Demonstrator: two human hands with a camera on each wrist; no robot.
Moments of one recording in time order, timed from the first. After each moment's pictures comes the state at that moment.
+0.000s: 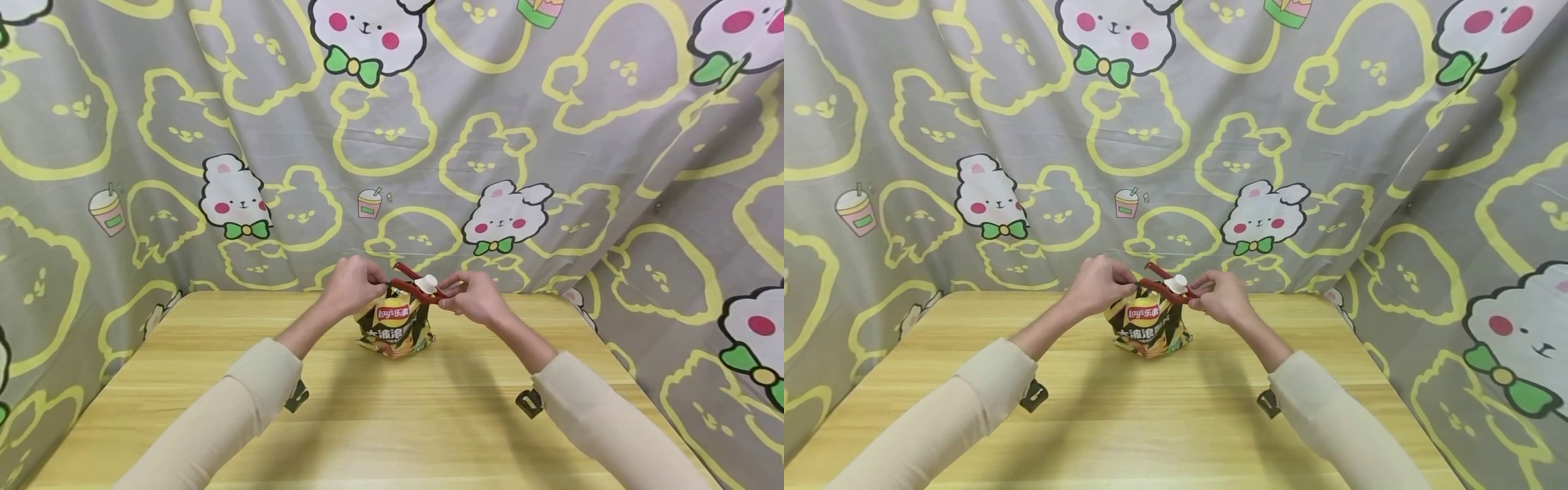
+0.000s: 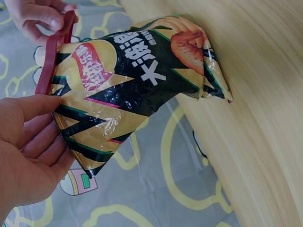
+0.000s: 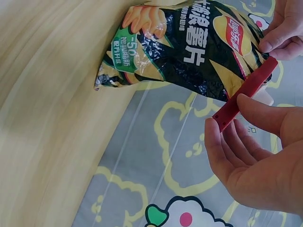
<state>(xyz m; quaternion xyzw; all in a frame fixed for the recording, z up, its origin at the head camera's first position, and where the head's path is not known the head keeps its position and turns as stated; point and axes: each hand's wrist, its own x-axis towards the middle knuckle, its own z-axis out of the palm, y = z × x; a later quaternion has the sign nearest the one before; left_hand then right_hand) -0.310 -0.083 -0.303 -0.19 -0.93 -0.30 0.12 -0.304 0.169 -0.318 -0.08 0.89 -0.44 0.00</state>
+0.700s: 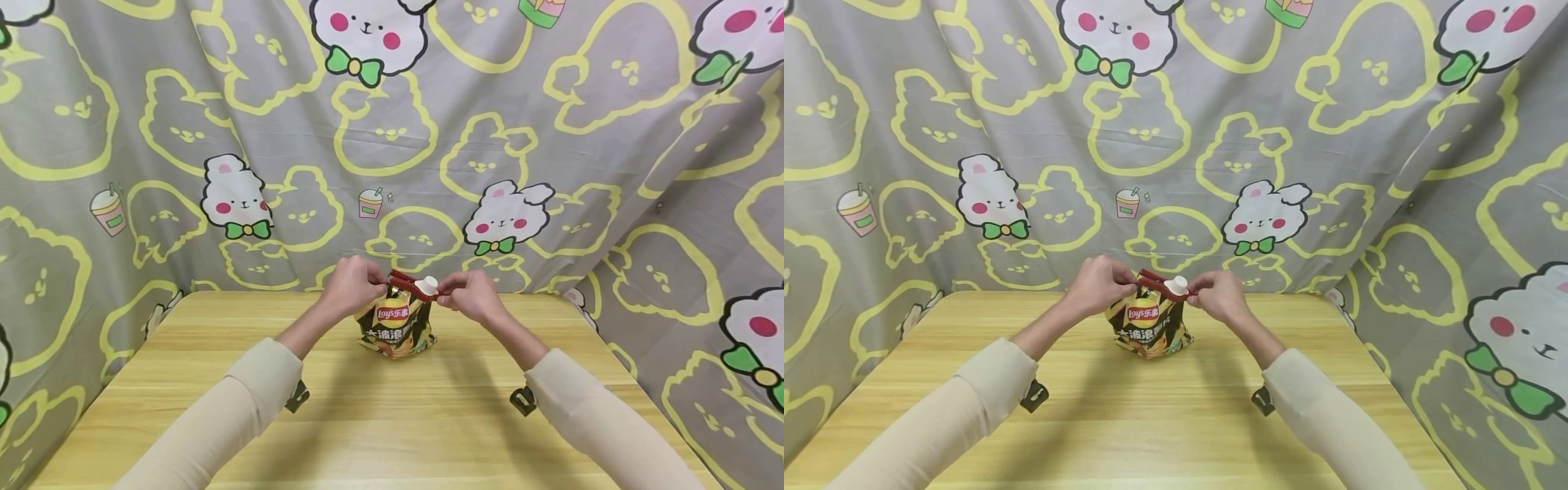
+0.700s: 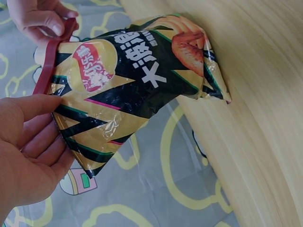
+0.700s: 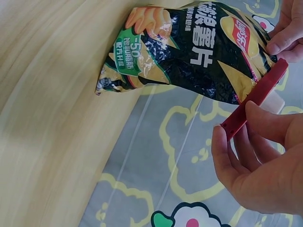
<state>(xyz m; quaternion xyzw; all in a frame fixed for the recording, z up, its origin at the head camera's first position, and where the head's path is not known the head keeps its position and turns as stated) -0.310 -0.085 -0.303 -0.21 -0.92 -0.30 0.13 -0.314 0.163 -0.324 -0.07 0.89 -0.45 -0.03</state>
